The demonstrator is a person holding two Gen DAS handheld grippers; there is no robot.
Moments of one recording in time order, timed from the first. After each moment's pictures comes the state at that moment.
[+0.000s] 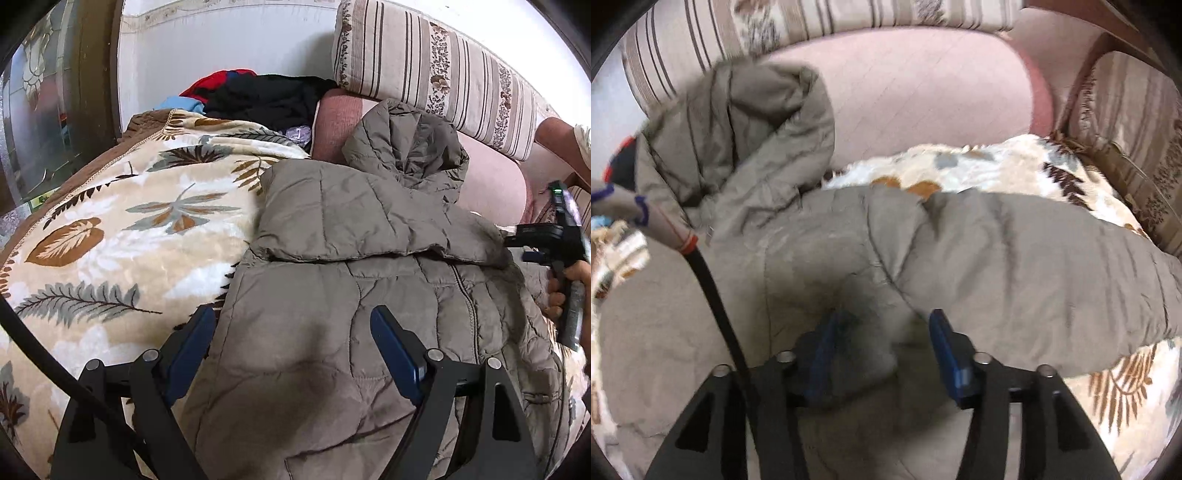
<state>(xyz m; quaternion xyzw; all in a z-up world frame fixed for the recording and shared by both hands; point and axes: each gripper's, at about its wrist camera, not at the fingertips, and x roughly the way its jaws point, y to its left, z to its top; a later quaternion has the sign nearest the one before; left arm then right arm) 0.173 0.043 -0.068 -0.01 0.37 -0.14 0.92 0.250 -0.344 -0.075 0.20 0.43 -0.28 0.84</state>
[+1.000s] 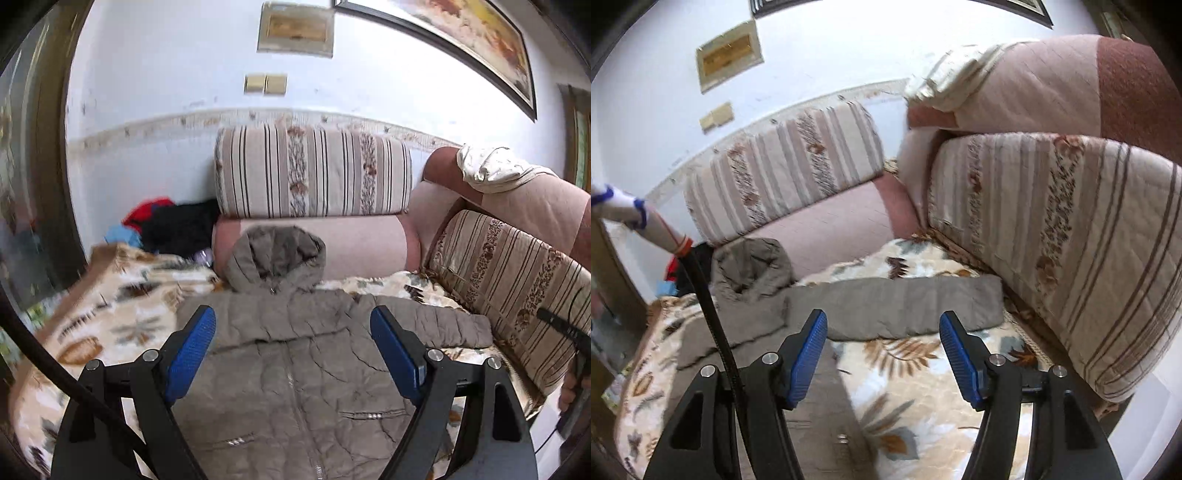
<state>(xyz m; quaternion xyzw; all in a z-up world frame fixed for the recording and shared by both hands) -0.028 -0.060 0.189 0.04 0.21 -0.25 0.94 -0.157 -0.362 0.123 0.19 0.22 -0.29 0.91</state>
